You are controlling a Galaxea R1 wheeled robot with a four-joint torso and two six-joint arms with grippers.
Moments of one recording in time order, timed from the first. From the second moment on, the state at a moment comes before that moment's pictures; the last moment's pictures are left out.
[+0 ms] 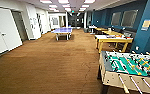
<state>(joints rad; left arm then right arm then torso) 1.50 2.82 -2.45 -0.21 -0.04 0.17 -1.51 2.99 -2.56 -0.12 0.03 0.09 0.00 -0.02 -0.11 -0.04</state>
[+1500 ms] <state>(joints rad) 1.50 2.82 -2.45 -0.21 -0.05 0.17 -1.51 2.99 -2.56 -0.12 0.04 0.09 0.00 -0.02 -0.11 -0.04</state>
